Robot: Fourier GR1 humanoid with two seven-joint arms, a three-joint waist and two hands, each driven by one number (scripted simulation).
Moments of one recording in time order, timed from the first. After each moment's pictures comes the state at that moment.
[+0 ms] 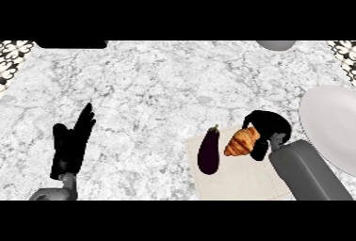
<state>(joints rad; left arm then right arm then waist) -0.04 0.15 -0.03 -1.48 -0.04 0.16 0.23 -0.41 -0.30 0.32 -1.25 0.74 0.59 0.58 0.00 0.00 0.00</state>
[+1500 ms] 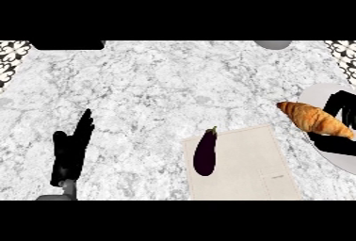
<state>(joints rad) 0.01 0.12 -0.02 -1.48 -0.07 0.15 0.20 -0.10 -0.45 -0.09 -1.76 0.75 -0.05 0.17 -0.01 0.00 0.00</state>
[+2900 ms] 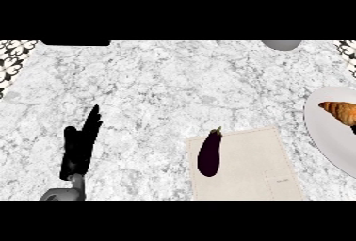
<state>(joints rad) -0.04 0.09 -0.02 -1.45 -0.10 0.14 0.20 -0.43 -0.66 -0.33 -0.74 0.71 0.04 -0.18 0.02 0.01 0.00</state>
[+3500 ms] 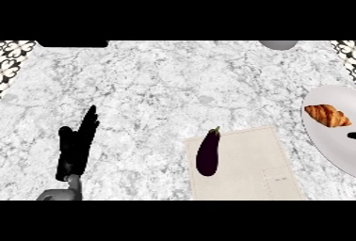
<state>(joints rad) -0.03 0.10 0.00 -1.46 -0.09 0.13 0.21 -0.53 -0.71 -0.41 -0.49 0.60 0.17 -0.51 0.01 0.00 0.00</state>
